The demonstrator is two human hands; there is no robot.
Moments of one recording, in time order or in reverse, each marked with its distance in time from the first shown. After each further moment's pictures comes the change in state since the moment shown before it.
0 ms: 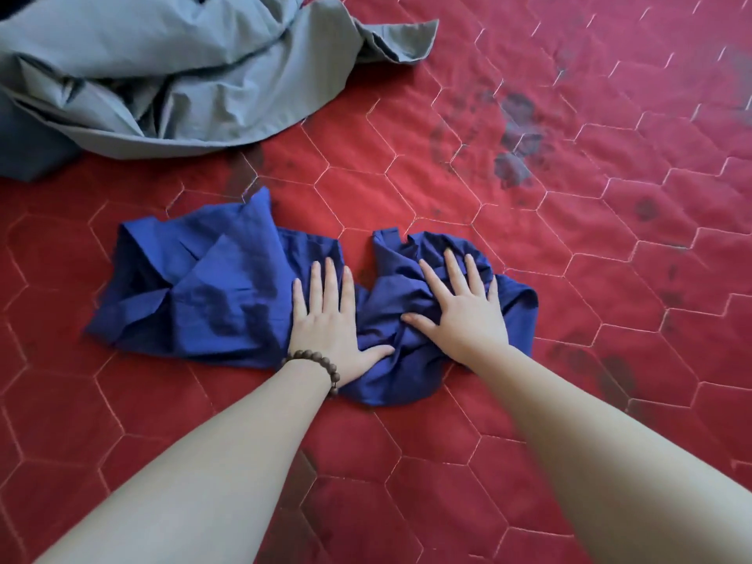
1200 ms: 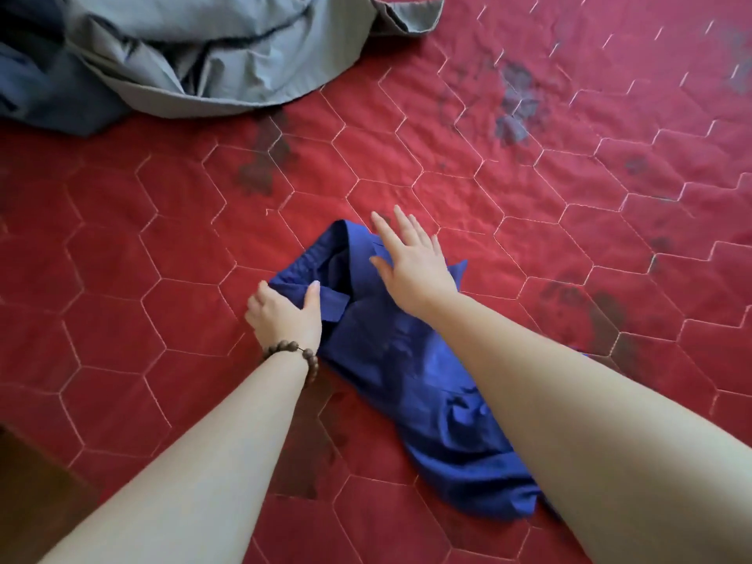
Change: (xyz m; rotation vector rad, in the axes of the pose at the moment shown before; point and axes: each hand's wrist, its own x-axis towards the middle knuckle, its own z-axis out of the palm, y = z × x) left_hand -0.092 -0.023 -0.004 -0.814 0.315 -0.789; right_hand -0.049 -0.086 -0.025 0.360 0.083 -0.182
